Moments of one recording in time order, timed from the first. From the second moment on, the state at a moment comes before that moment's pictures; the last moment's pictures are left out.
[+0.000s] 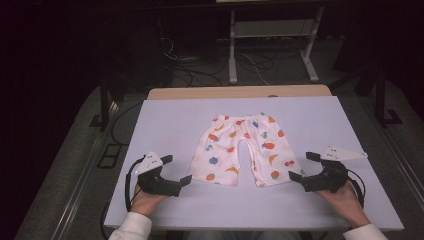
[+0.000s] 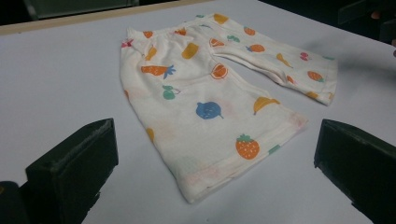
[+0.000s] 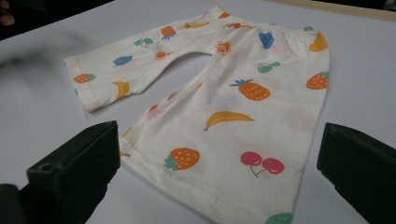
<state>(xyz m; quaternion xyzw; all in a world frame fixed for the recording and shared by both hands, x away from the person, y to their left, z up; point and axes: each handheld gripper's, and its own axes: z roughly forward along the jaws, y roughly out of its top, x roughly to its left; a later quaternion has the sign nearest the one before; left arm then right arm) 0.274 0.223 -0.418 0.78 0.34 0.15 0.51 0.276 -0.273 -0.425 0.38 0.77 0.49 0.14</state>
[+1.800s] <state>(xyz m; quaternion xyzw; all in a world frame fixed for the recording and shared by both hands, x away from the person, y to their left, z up) 0.278 0.211 -0.422 0.79 0.33 0.14 0.50 0.297 -0.255 -0.403 0.37 0.79 0.47 0.13</state>
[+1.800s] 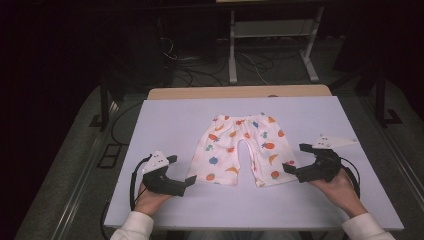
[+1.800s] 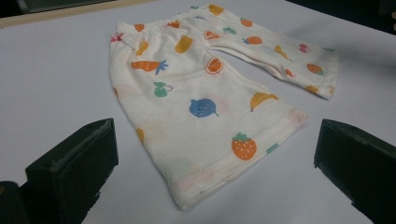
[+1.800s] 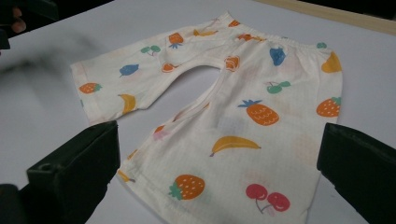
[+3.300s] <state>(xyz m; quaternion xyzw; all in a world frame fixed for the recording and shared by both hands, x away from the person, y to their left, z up) 0.274 0.209 -0.423 0.79 0.34 0.14 0.50 0.356 -0.208 -0.373 0.35 0.80 0.48 0.13</state>
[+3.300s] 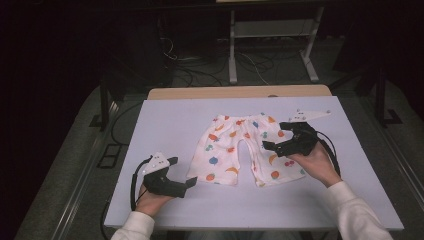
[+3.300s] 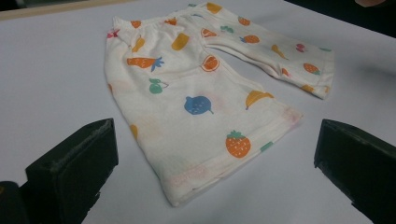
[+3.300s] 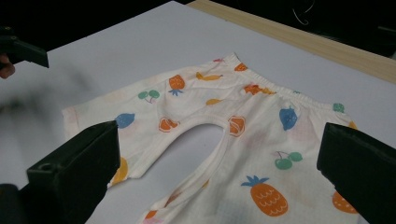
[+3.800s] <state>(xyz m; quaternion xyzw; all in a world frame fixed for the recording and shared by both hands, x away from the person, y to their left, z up) 0.274 0.211 -0.423 0.78 0.34 0.14 0.50 0.371 -0.198 -0.373 0.35 0.79 0.48 0.13</state>
